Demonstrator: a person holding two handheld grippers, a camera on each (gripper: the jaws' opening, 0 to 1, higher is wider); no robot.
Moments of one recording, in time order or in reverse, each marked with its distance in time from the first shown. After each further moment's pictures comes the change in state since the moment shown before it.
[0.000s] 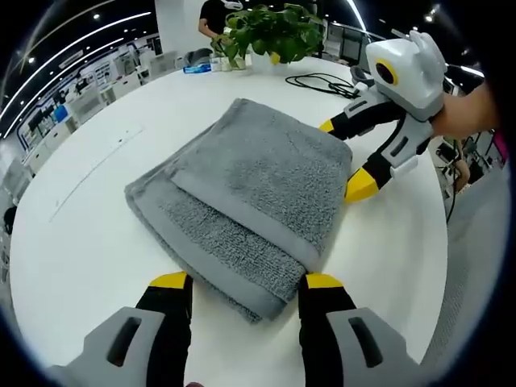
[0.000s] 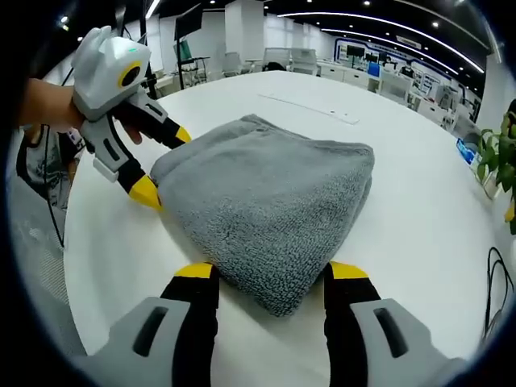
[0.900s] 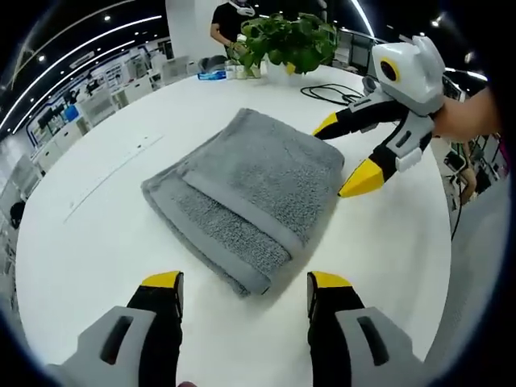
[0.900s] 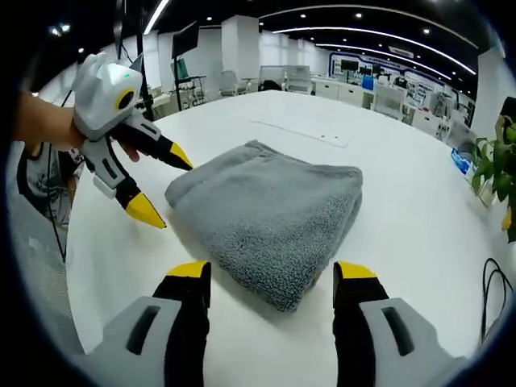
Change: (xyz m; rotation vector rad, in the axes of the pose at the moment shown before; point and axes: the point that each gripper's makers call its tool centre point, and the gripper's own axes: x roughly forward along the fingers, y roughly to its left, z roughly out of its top) left arm -0.022 0.014 0.004 -0.042 -0.037 0.060; right arm -0.018 -0.010 0.034 0.028 -0.120 -0.002
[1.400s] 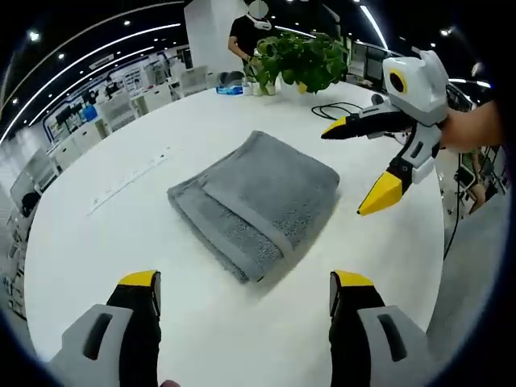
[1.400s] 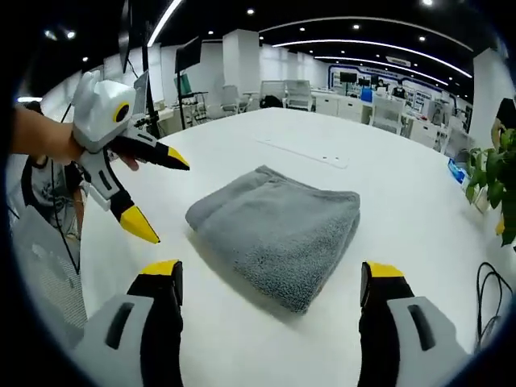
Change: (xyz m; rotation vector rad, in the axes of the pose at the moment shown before) left arm -0.041 -0.001 0.010 -0.069 -0.072 0.094; right arm -0.023 0.008 0.020 0.010 -0.073 0.005
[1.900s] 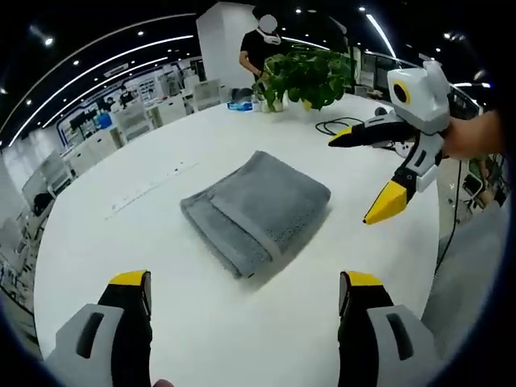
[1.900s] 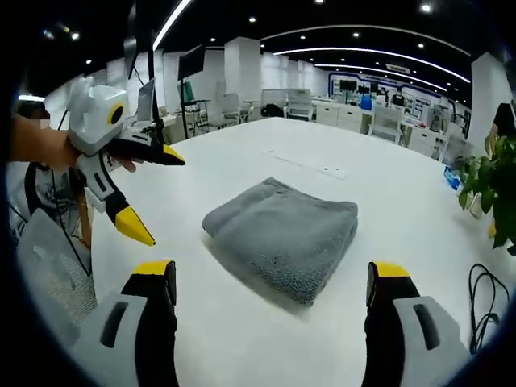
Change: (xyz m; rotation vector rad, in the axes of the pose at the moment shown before) left arm -0.036 -0.014 0.006 -0.008 -0.057 0.054; right arm -0.030 0.018 0.008 -0.008 -0.041 0.000
